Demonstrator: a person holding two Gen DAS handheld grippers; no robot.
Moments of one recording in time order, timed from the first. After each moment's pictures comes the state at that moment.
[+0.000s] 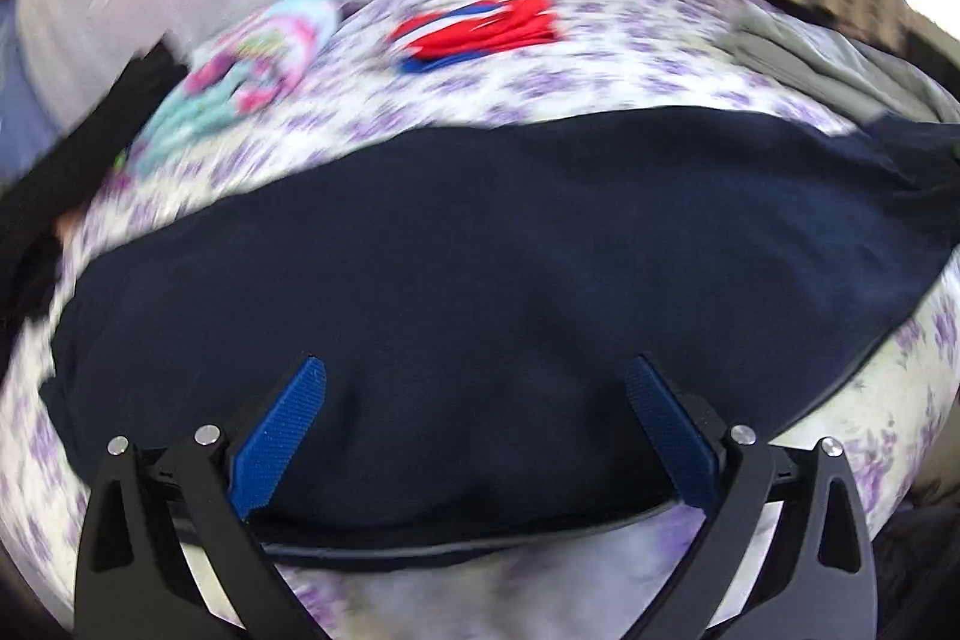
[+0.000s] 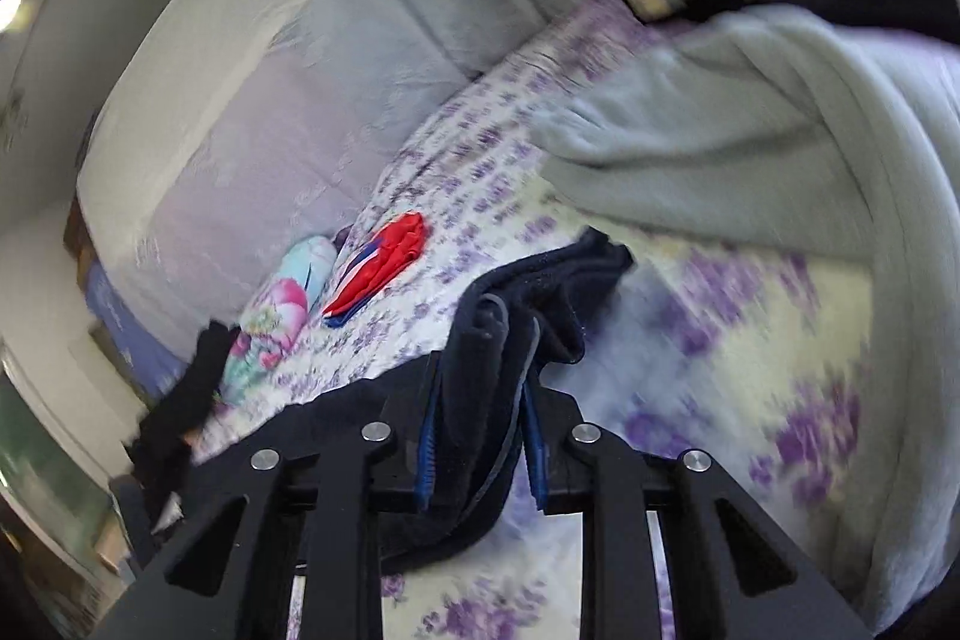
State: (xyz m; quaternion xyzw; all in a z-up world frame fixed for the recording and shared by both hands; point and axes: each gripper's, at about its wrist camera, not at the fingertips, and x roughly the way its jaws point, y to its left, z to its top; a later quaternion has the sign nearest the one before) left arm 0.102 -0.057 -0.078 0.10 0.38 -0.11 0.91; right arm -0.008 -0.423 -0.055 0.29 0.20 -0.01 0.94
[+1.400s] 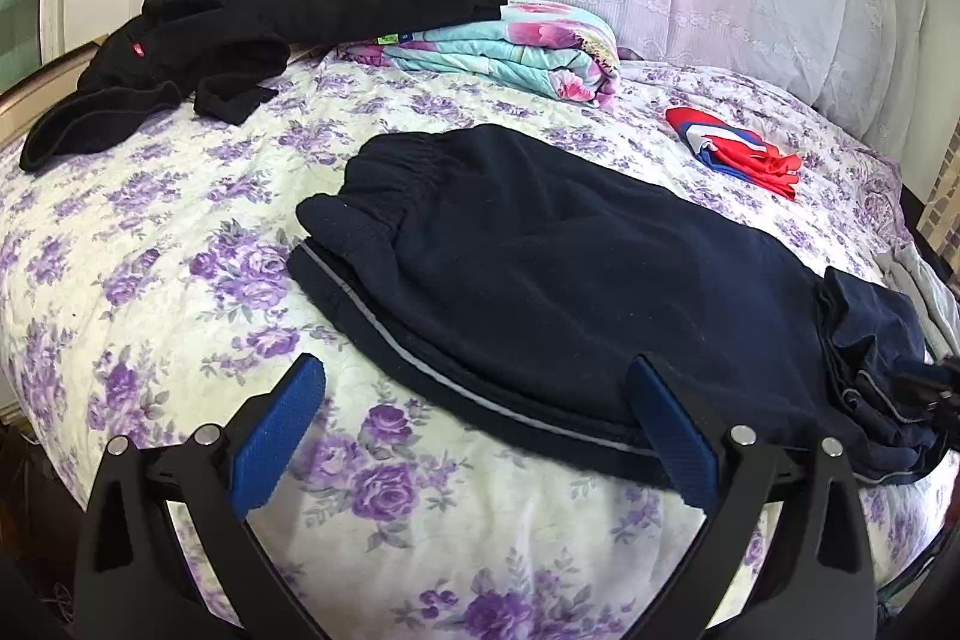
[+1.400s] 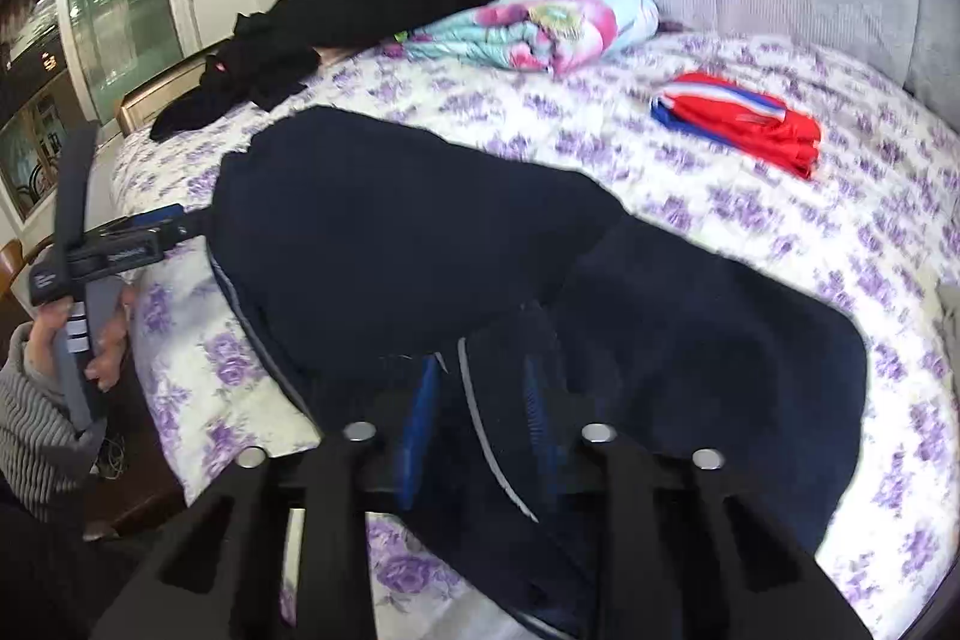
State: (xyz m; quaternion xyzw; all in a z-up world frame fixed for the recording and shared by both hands) left arm 0.080 0.162 -0.074 -0.11 0.35 0.05 0.93; right arm 0.107 -0.153 -0.043 -0.09 0.39 0.26 0.88
